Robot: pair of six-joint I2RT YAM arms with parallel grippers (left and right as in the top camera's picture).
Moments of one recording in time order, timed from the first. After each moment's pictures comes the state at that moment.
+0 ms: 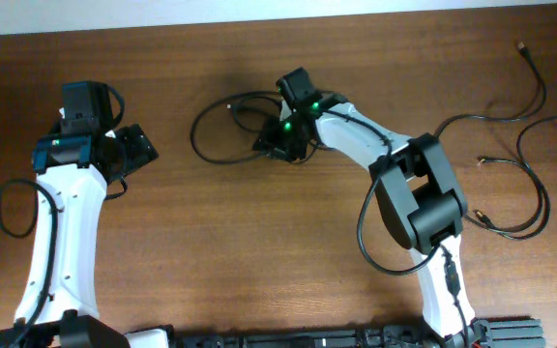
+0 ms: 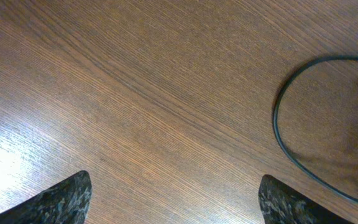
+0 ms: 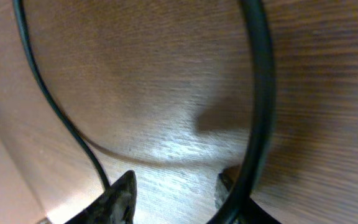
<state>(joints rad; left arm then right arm) 0.11 1.49 1.30 -0.98 -0.15 -0.41 0.49 2.27 1.63 -0.51 -0.52 0.80</state>
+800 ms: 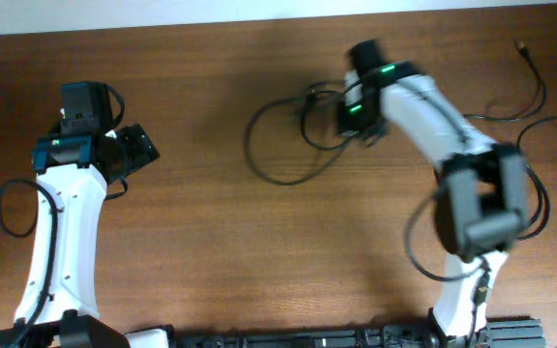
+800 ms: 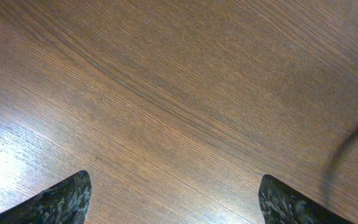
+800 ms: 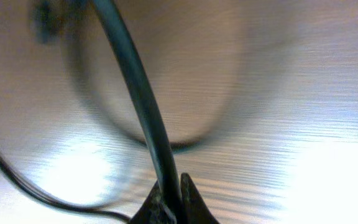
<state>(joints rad) 0.11 1.49 1.30 -0.98 -0.13 -0.41 0.20 2.07 1.65 -0.95 -0.15 0.32</state>
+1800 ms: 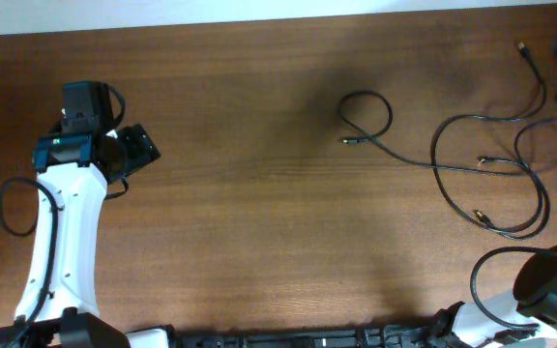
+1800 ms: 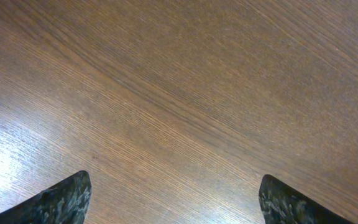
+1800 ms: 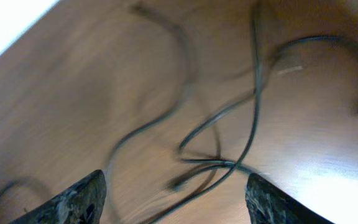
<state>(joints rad) 0.11 1.50 1.30 -0.98 -0.12 -0.41 -0.57 1.72 1.69 -0.94 -0.08 0.20</state>
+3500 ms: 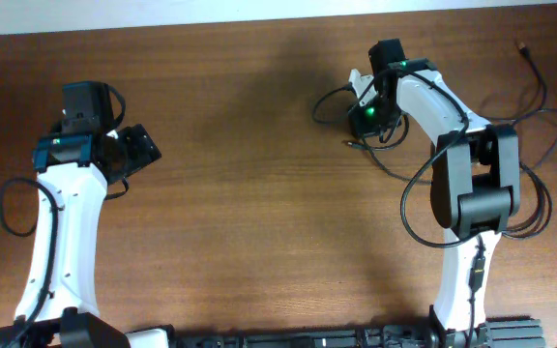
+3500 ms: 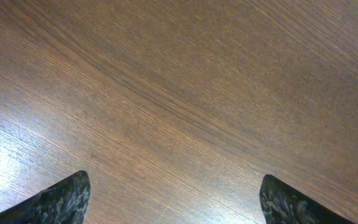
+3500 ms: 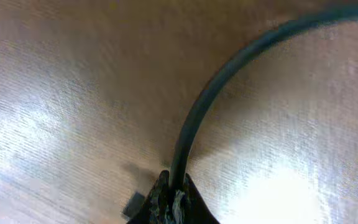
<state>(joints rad) 0.11 1.50 1.30 -0.99 -0.11 -0.41 0.12 2.23 1.70 -0.92 -0.25 -0.11</state>
